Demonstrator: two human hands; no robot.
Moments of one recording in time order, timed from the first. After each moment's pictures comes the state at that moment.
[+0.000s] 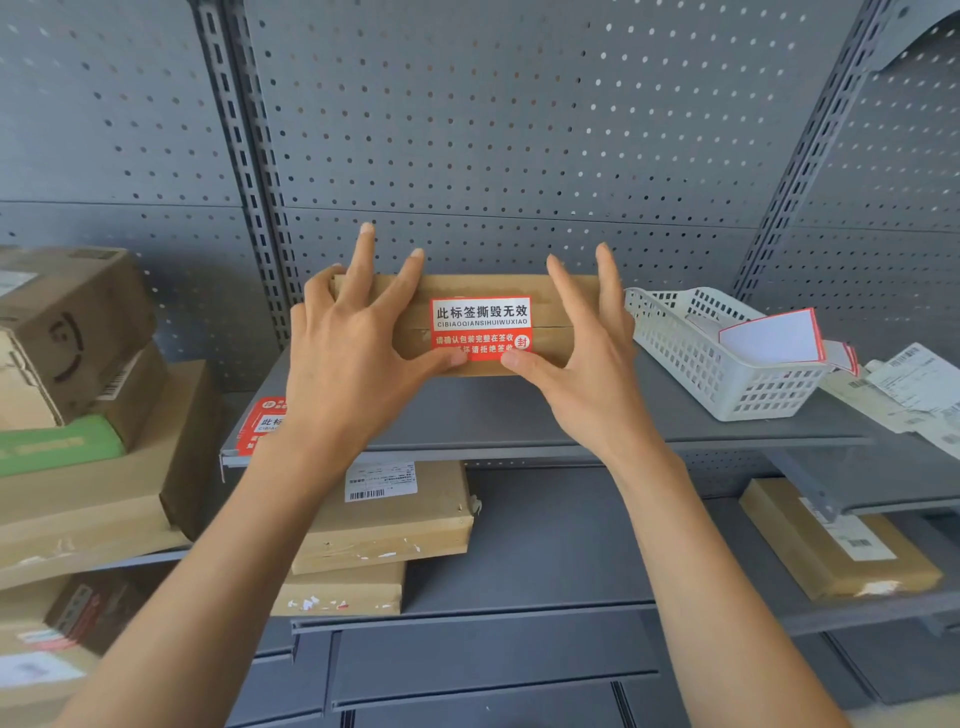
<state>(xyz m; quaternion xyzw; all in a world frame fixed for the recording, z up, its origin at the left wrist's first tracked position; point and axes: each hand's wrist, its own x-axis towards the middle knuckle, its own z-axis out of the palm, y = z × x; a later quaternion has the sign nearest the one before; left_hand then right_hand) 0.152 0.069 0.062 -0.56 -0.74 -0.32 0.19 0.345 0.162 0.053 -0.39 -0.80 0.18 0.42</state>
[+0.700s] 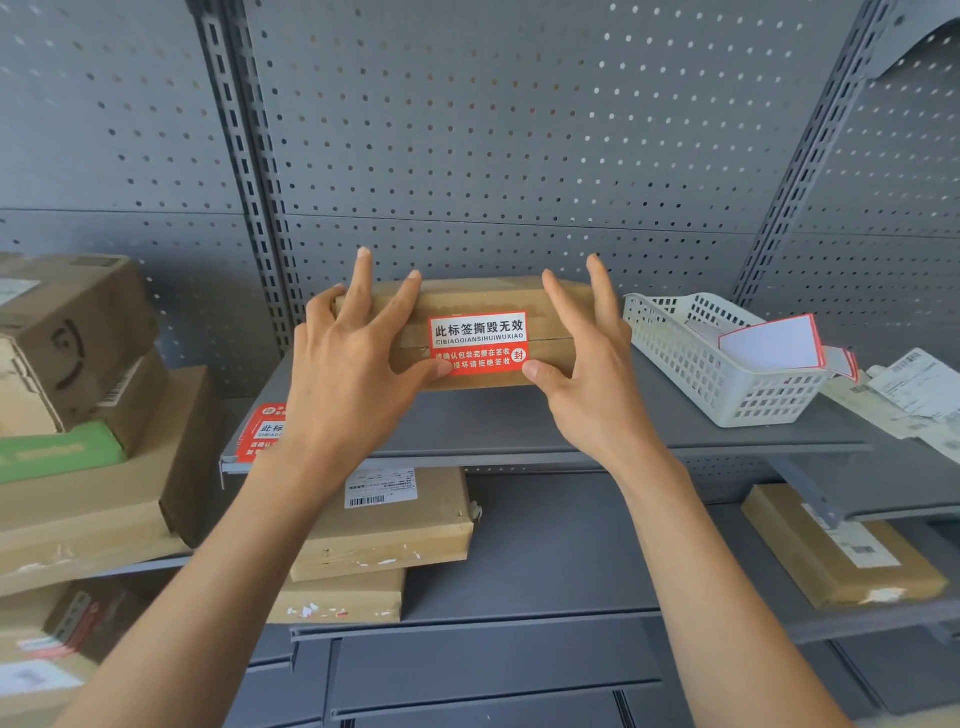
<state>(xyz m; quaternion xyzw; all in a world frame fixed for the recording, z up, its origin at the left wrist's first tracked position) 0.147 0.070 0.051 -0.57 -0.74 -0.32 0.18 0.348 0.167 0.050 -0.38 -0.81 0.18 0.40</state>
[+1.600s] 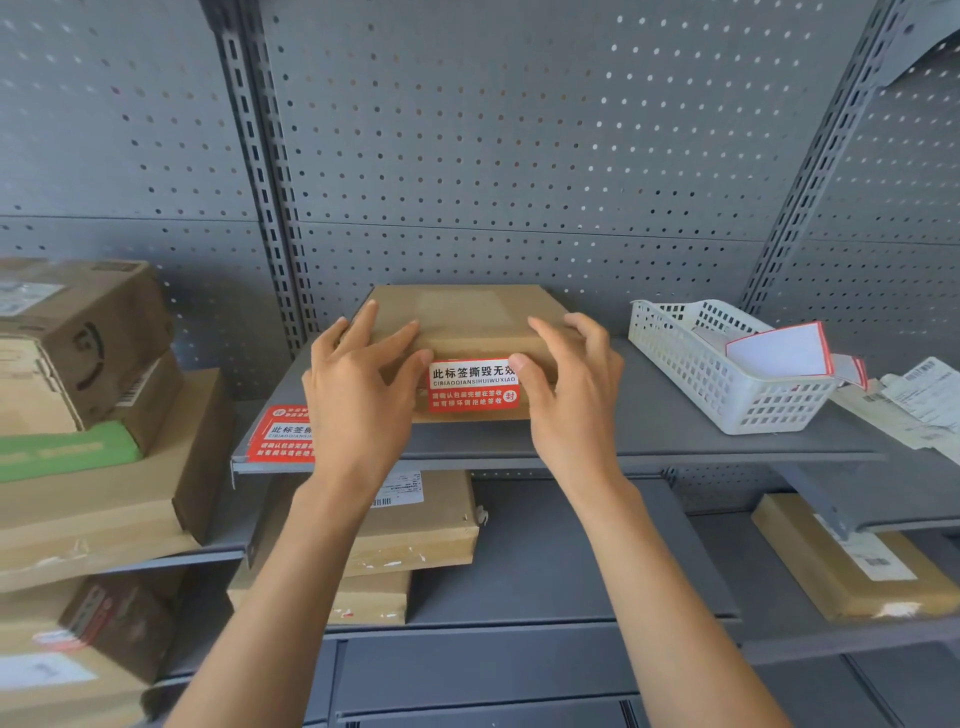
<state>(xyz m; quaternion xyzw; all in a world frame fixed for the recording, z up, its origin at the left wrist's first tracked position) 0.160 0.071 0.027 -0.47 -0.74 -0.49 0.08 0.323 0.162 0.019 -0.42 -0.76 0.16 0.47</state>
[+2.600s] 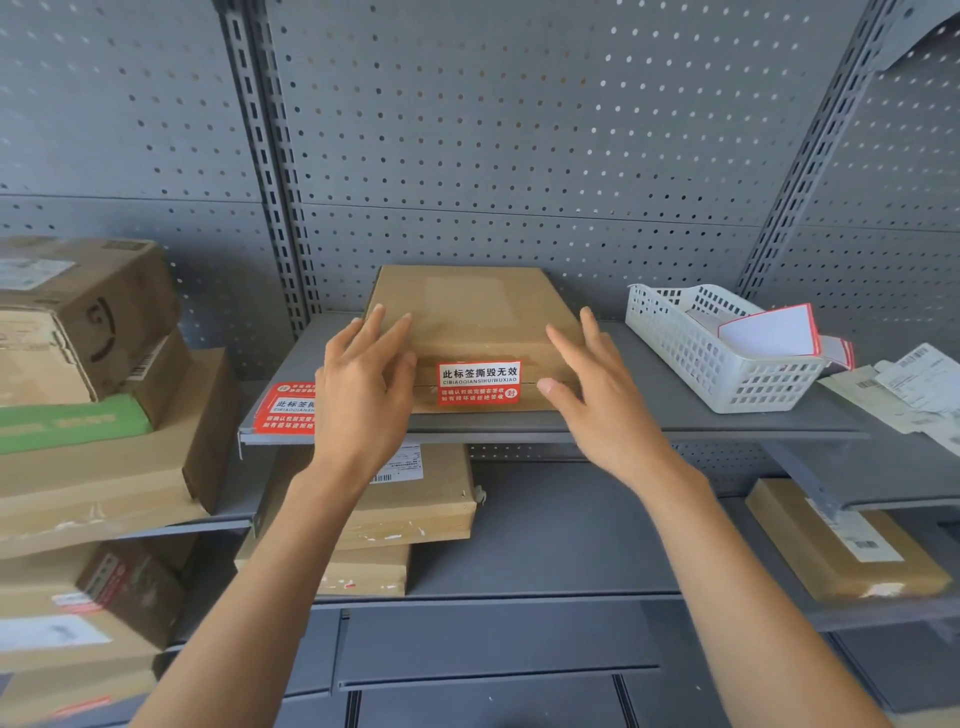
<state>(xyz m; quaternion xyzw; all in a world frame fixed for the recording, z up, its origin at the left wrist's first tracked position) 0.153 0.065 -0.004 -0.51 -0.72 -0.46 0.09 0.378 0.164 0.020 -0.40 -0.85 0.19 0.28</state>
